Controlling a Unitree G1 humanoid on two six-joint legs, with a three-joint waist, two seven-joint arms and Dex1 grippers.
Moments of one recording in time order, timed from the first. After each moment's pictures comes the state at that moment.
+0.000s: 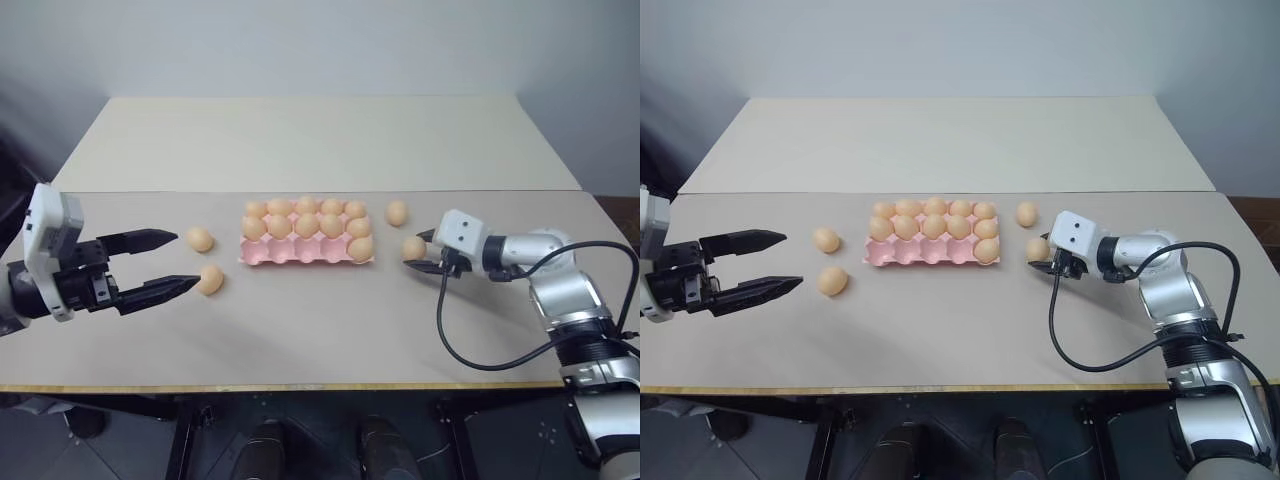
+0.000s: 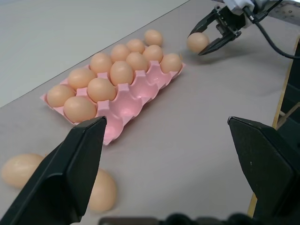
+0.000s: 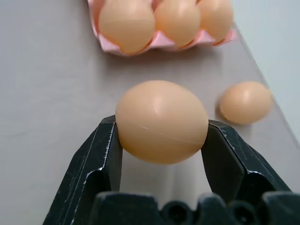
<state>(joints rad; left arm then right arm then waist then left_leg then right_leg) -0.06 1.05 0.59 -0.38 -0.87 0.77 -1.07 -0.64 -0.73 0.12 0.21 0.04 0.09 1.04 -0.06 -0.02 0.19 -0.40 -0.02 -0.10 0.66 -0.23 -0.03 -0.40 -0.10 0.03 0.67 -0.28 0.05</state>
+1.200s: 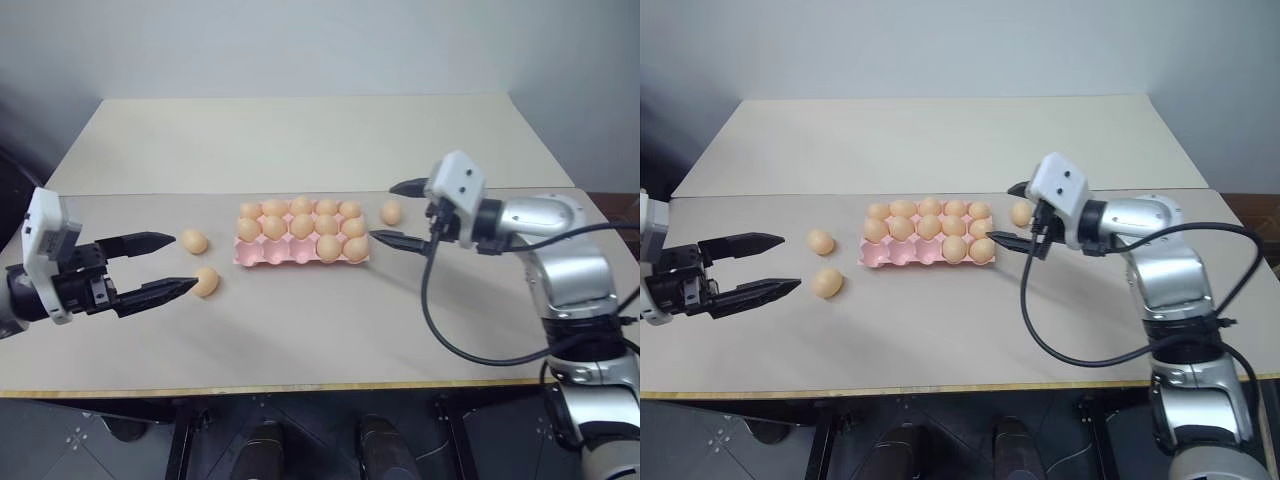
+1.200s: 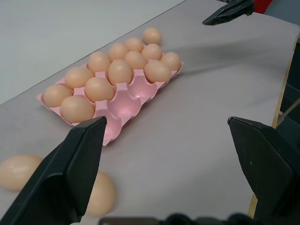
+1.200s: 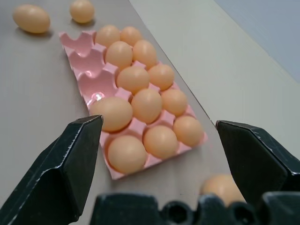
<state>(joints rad) -0.04 1.04 0.59 -0.37 -0.86 0.76 -1.08 -0.66 -0.71 0.01 -0.18 0.22 0.52 1.01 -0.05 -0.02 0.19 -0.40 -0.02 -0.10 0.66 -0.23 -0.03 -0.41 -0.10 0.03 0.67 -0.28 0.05</state>
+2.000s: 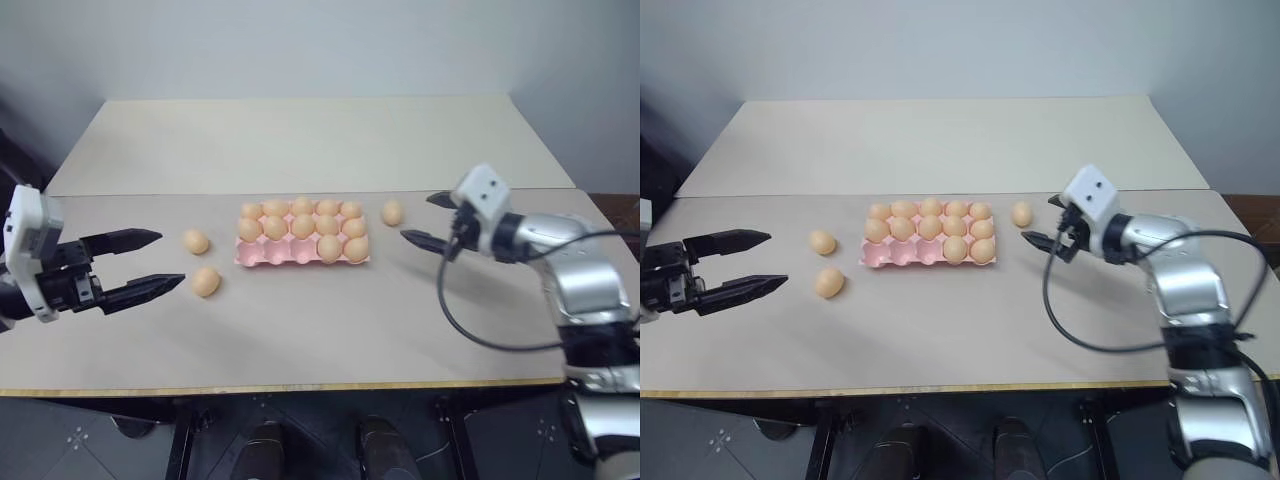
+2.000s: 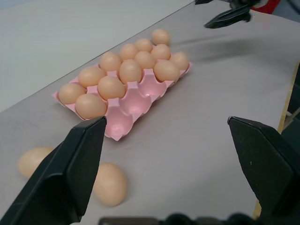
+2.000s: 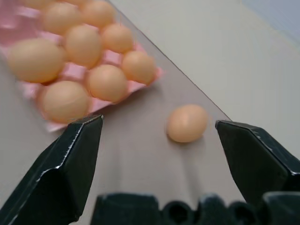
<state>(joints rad) -0.05 1.05 0.61 -0.31 -0.83 0.73 -1.12 -0.76 -0.61 0.07 0.22 0.11 0.44 0.77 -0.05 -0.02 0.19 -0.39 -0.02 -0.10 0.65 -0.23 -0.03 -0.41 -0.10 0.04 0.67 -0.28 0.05</state>
